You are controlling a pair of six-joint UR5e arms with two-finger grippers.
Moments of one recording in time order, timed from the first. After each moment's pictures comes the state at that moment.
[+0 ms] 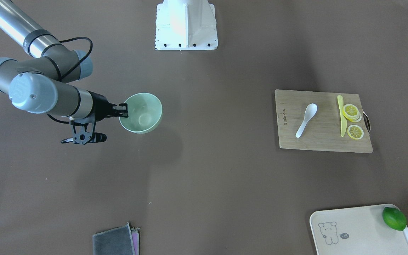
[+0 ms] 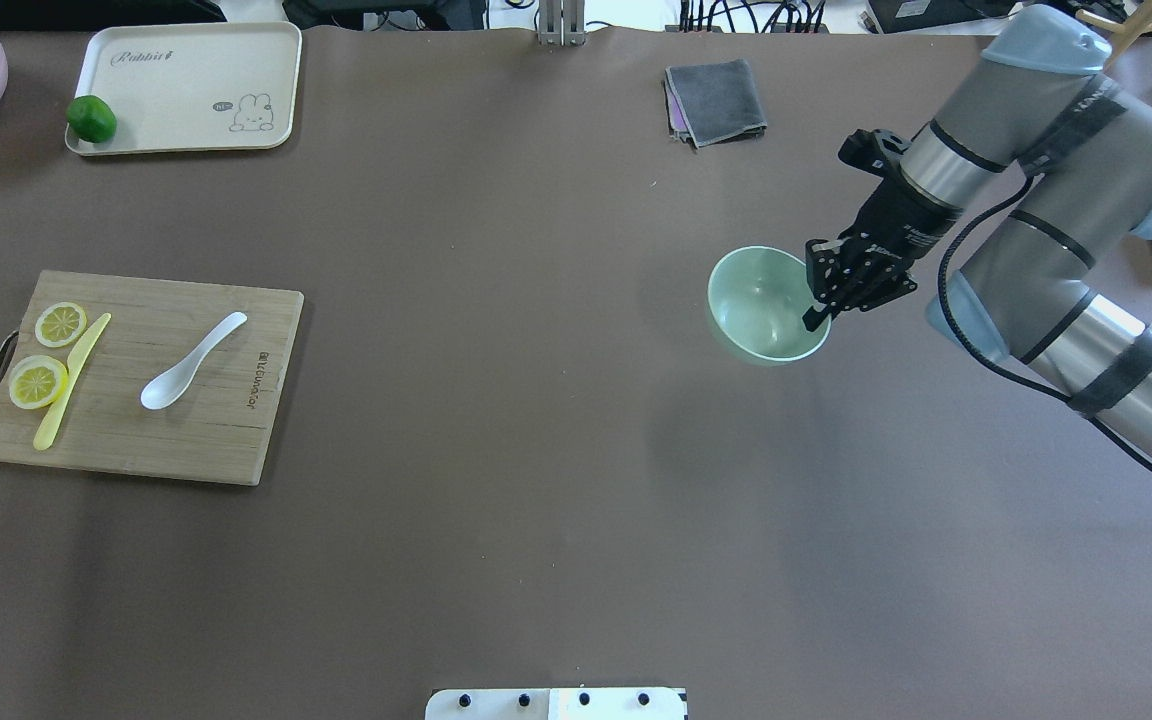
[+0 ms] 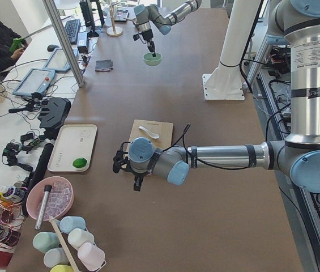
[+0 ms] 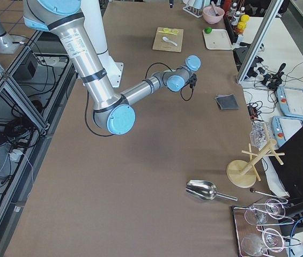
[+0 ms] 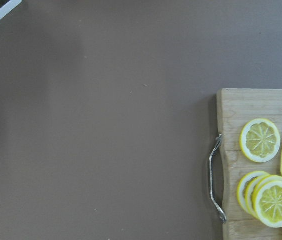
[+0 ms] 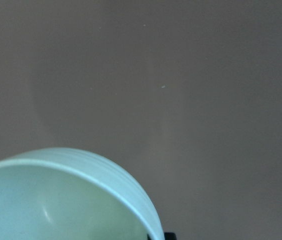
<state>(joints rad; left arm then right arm) -1.40 -1.47 -1.58 -2.10 -2.47 -0.36 0.81 -1.04 1.50 -1.21 2.53 1.16</state>
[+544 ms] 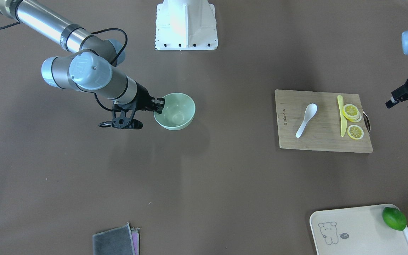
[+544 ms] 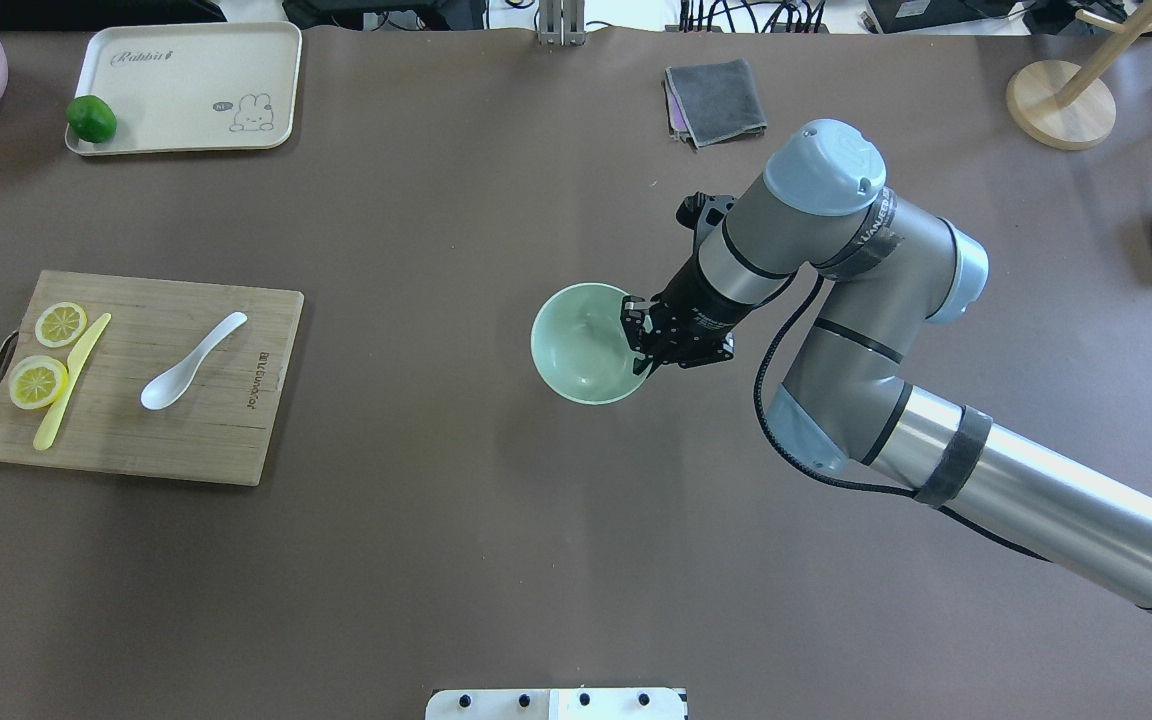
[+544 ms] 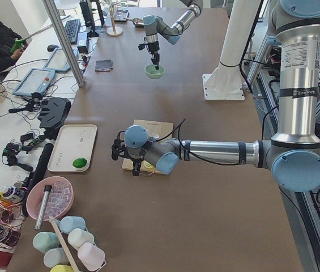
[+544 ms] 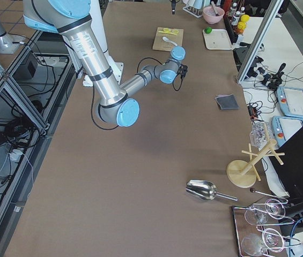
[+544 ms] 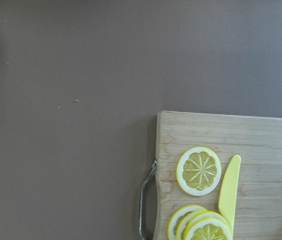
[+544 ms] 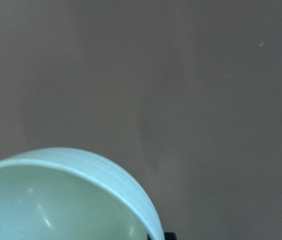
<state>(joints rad) -1.29 -1.53 -1.58 -2.14 -2.47 -0.54 0.66 -0.95 1.48 -1.09 2.31 1.46</state>
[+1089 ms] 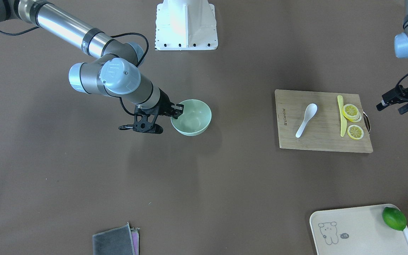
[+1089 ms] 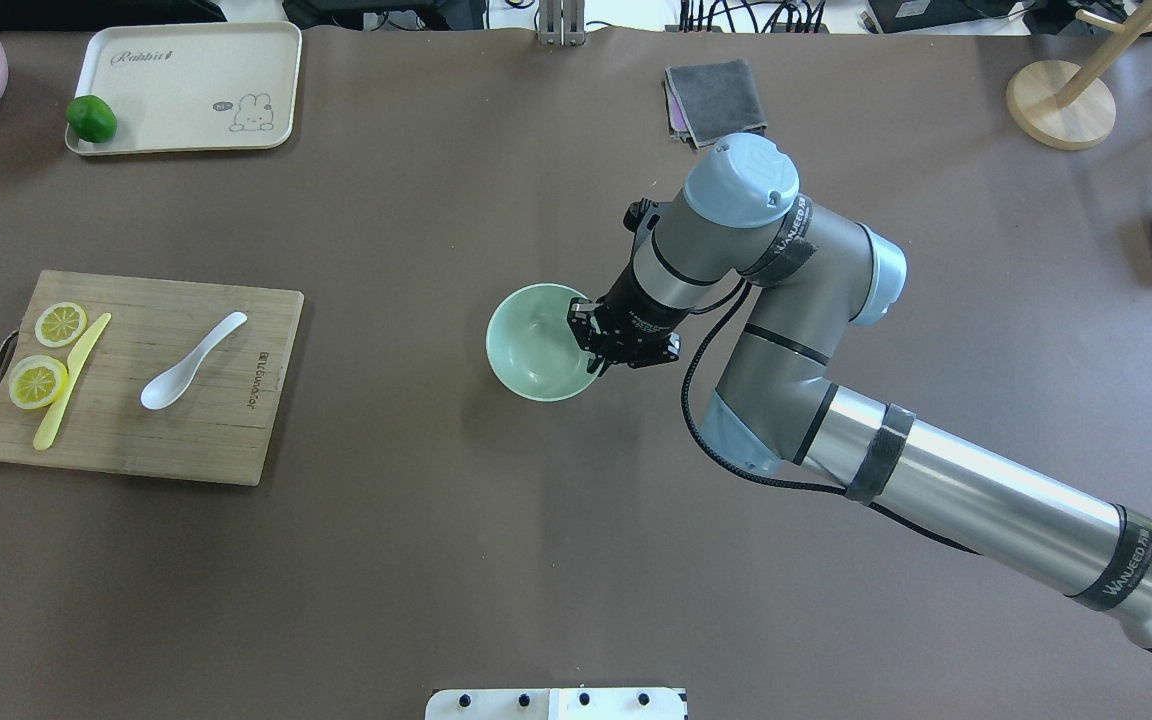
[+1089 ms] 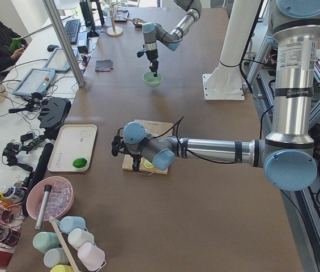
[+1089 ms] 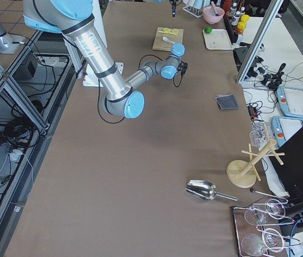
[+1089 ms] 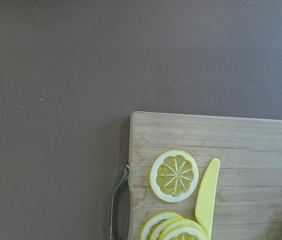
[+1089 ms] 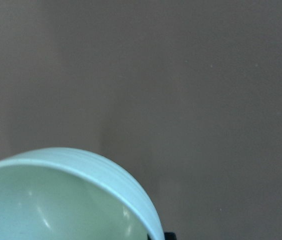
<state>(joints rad) -1.26 -1.56 -1.57 -2.15 -2.47 -0.58 0.63 -0.86 1.36 -1.09 2.26 1.49</state>
